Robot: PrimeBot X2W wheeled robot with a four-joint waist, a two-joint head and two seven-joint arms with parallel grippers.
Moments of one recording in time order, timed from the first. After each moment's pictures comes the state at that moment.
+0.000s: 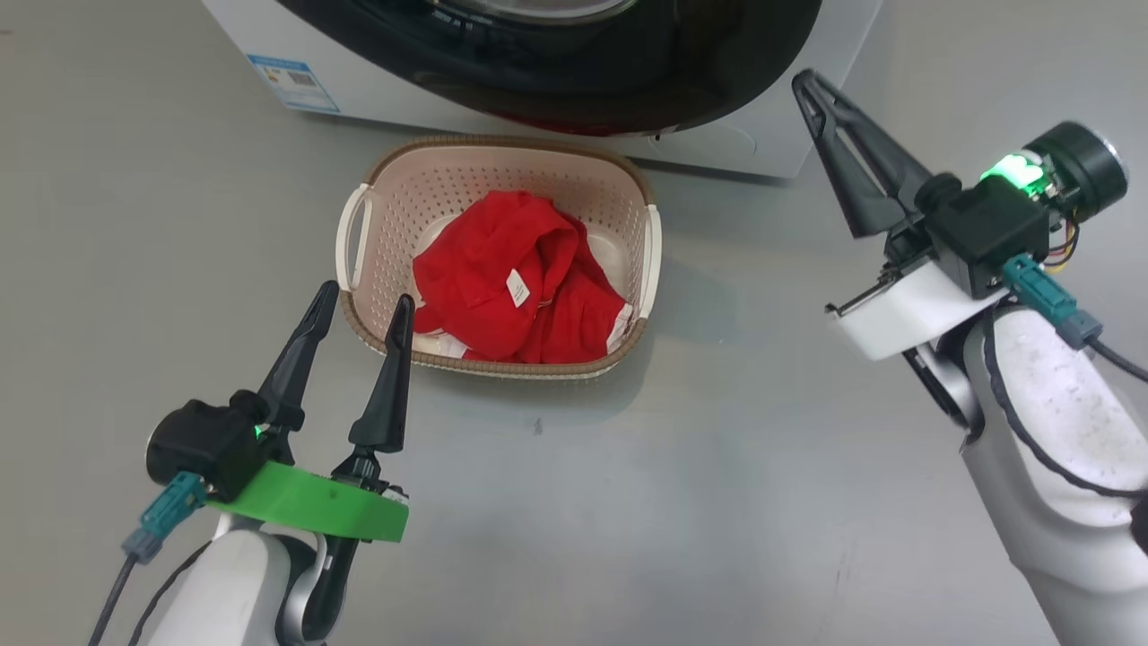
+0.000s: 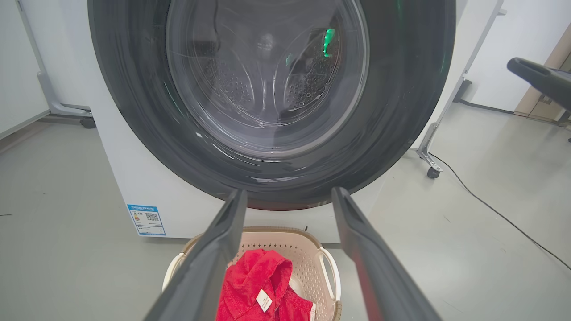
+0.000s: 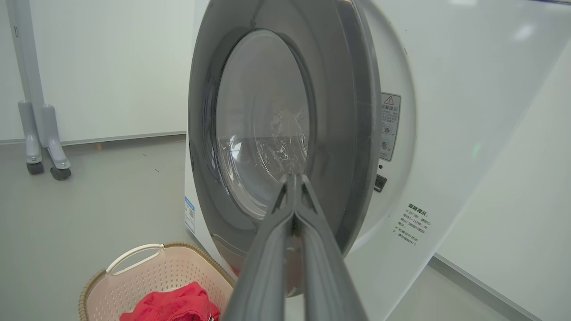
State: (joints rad) left arm -0.21 0.14 -0.34 0.06 -0.53 -0.12 -0.25; right arm -0.50 -0.23 0.37 0.05 0.11 0.11 -0.16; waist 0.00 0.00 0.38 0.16
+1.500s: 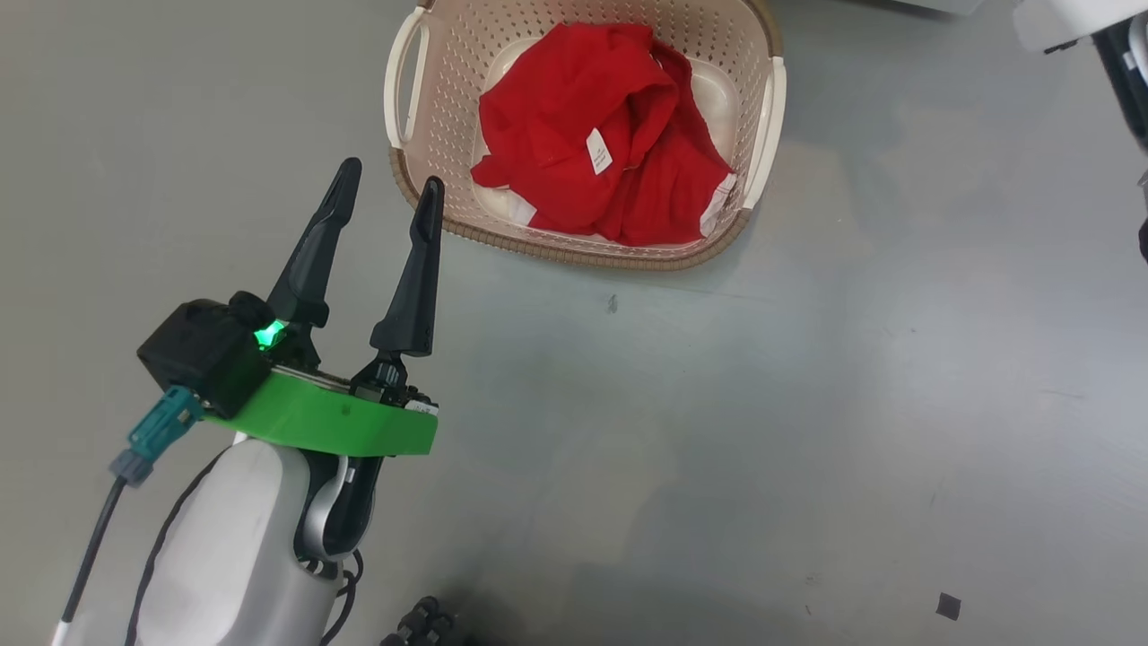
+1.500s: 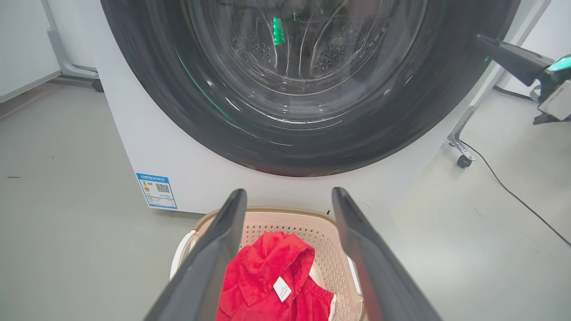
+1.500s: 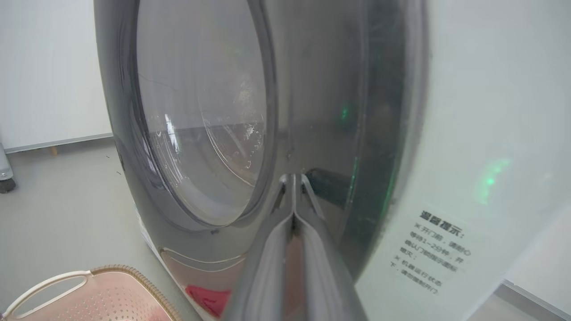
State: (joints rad) left arm -0.40 0.09 -0.36 0.03 -0.57 -0.12 -0.25; right arm -0.98 -0.35 0.30 0.27 0.17 0.13 -0.11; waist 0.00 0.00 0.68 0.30
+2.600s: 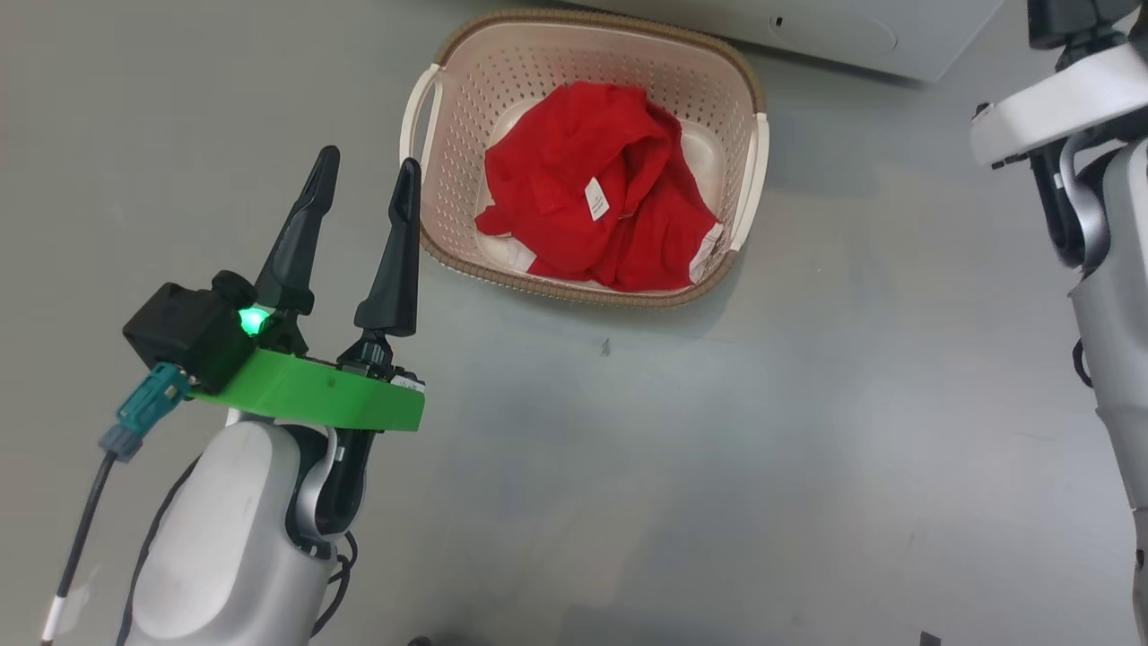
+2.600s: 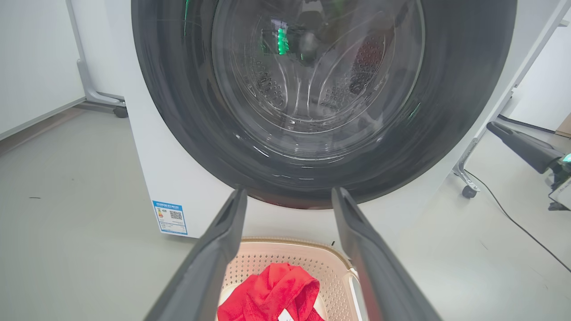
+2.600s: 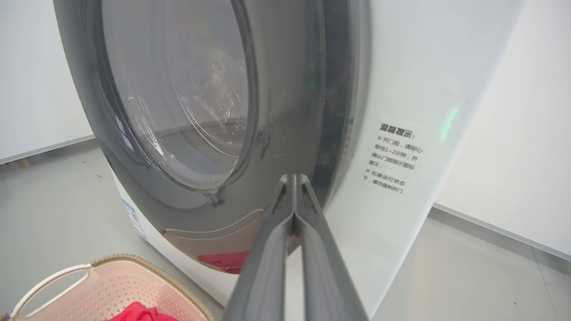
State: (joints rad) left arm -0.43 0.08 -0.34 0.09 -0.59 -0.12 -0.25; right arm -0.85 -0.30 0.25 0.43 0.19 0.06 -0.24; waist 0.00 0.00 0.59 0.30
